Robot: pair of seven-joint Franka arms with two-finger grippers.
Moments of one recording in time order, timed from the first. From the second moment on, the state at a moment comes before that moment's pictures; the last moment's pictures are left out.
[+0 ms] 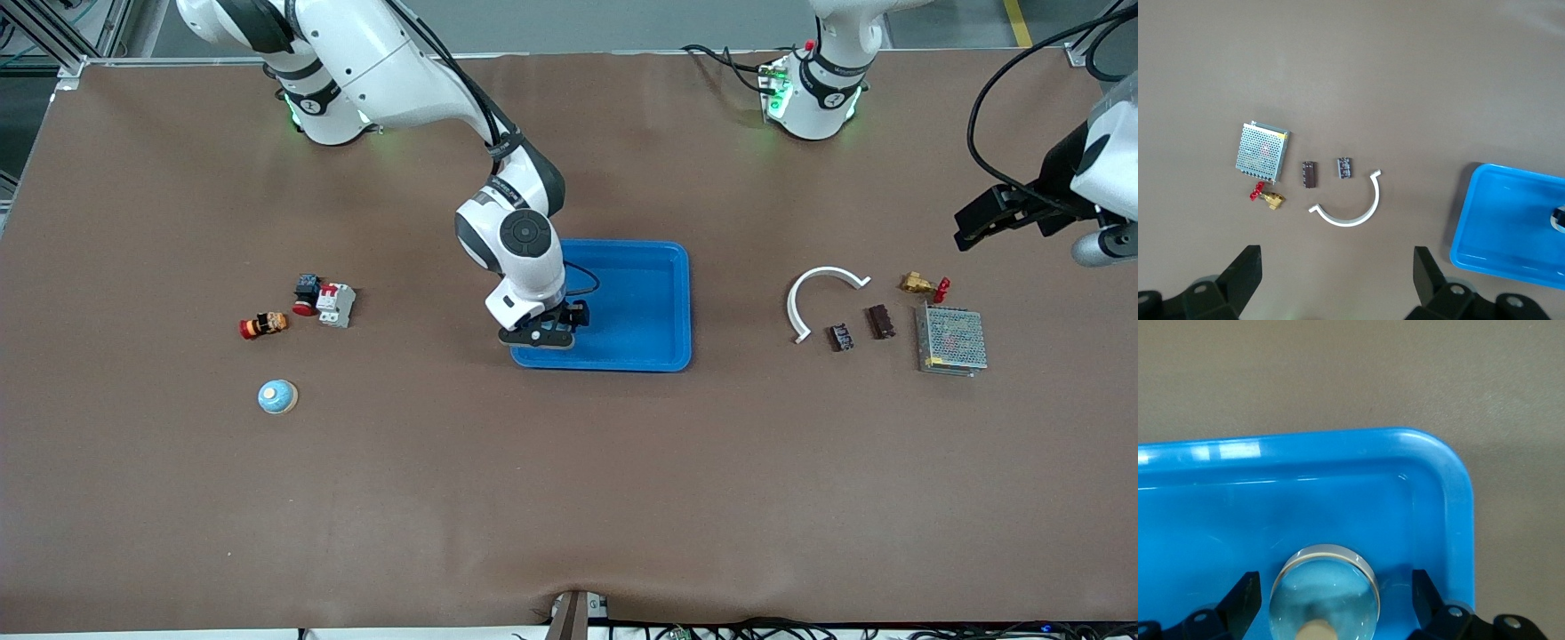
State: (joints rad) left arm 0.14 0.05 -0.27 -1.44 0.05 1.48 -0.28; right arm 0.74 0.75 0.03 -1.65 -0.03 2.45 0.87
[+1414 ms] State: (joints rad) left arm 0.00 0.01 -0.12 -1.50 0.03 1.47 -0.14; right arm 0.74 0.73 0.03 -1.61 -0.03 2.40 0.87
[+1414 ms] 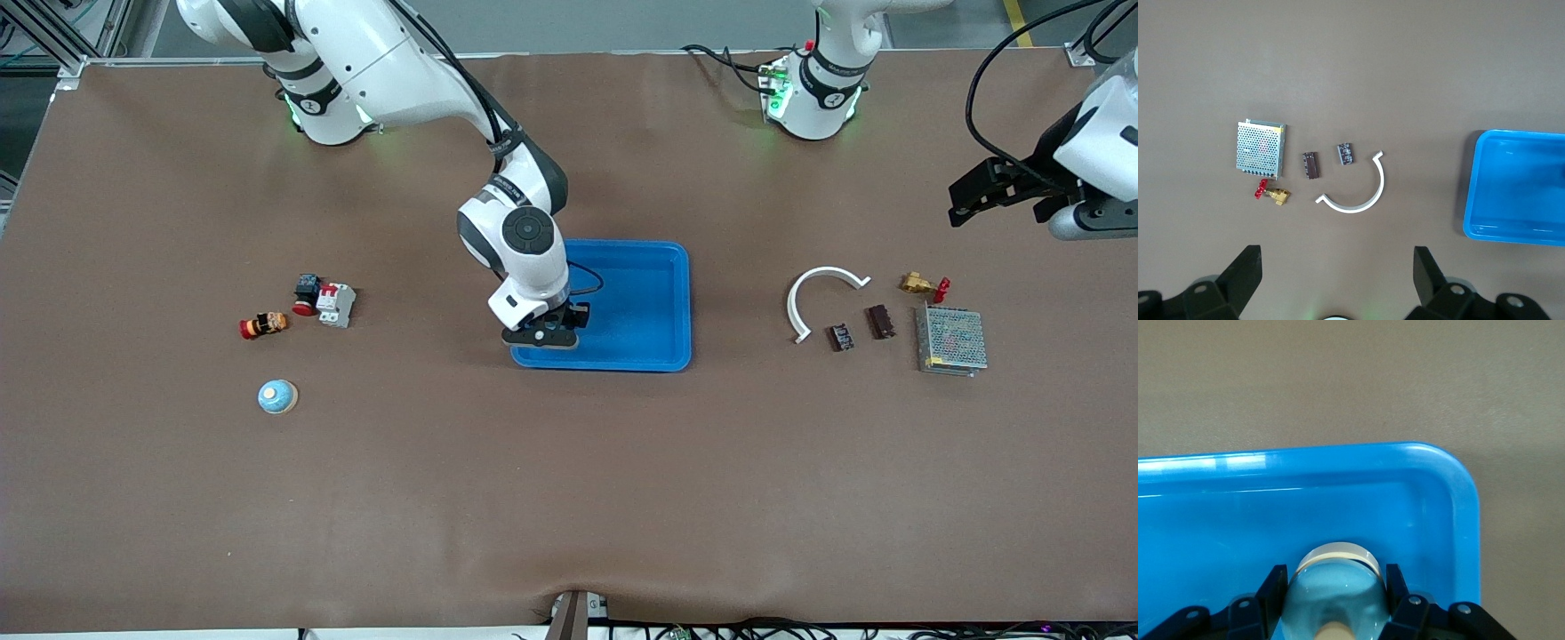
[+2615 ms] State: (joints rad) left arm 0.00 0.02 -0.12 -1.49 0.03 1.45 -0.12; right arm 0.21 0.55 0.02 -1.57 0.02 2.06 -0.06
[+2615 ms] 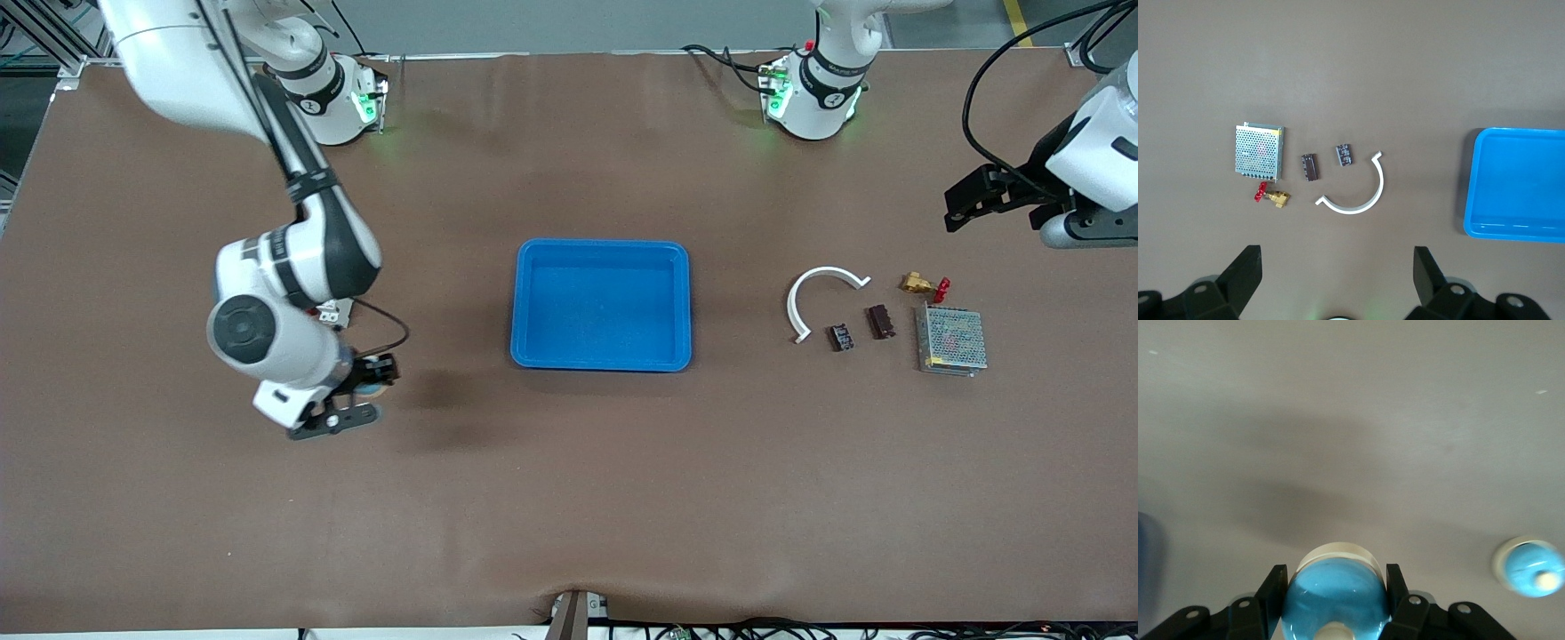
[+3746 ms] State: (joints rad) left arm 0.00 -0.02 -0.12 -1.52 0.03 1.43 -0.12; right arm 0.07 0.72 0.03 -1.59 0.02 2.31 -0.34
